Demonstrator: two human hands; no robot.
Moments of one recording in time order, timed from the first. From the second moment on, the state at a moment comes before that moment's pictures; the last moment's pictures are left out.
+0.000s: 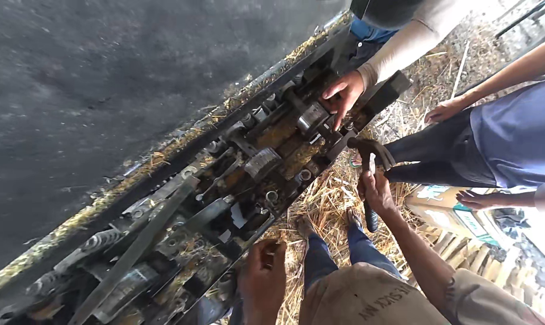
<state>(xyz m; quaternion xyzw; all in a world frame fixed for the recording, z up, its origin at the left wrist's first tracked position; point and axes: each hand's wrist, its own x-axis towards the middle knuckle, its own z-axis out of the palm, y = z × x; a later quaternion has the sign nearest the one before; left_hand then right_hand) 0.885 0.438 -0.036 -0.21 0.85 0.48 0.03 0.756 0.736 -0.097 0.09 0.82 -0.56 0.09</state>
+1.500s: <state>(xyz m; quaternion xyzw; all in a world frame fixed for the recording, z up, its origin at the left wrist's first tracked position) 0.796 0.453 0.009 0.00 0.94 0.33 0.07 0.918 0.805 -0.053 0.12 0.90 -0.40 0.16</state>
